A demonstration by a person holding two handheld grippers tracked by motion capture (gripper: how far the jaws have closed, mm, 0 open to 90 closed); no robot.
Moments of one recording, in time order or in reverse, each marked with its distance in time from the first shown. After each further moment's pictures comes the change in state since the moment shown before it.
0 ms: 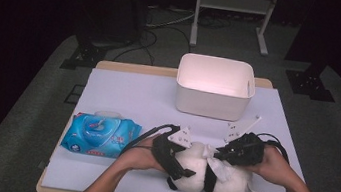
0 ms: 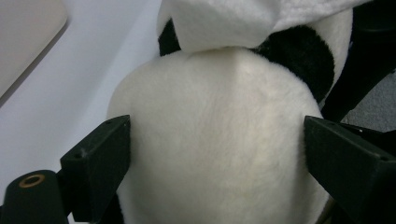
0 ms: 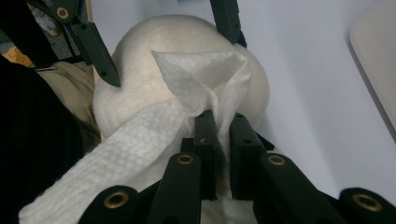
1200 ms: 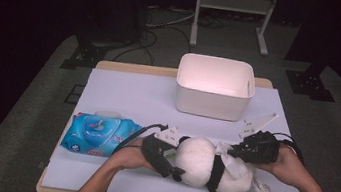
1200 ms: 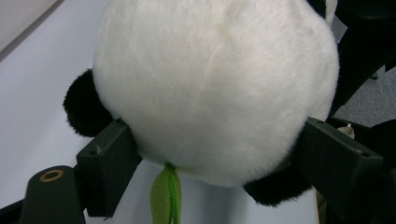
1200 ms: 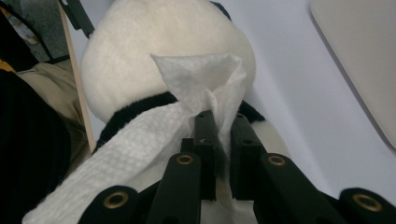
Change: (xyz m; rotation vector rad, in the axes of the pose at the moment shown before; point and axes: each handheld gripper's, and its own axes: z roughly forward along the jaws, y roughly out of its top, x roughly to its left) left arm 0.011 -0.031 -0.004 -0.037 -0.037 -0.057; right arm -0.013 -0.020 -0.021 0.008 -0.056 0.089
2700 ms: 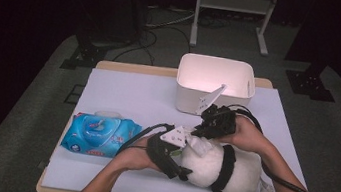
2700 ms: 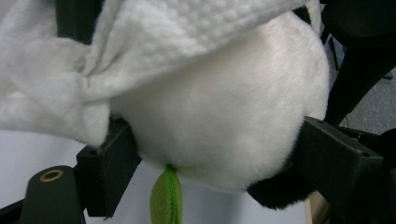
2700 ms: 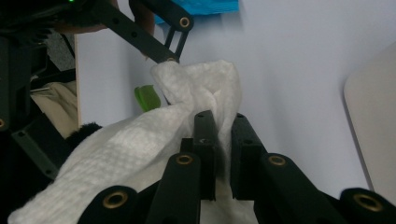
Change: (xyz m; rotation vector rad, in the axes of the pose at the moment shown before) left arm -0.014 0.023 -0.004 -0.007 0.040 0.067; right arm -0.012 0.100 0.052 0.065 0.115 -0.119
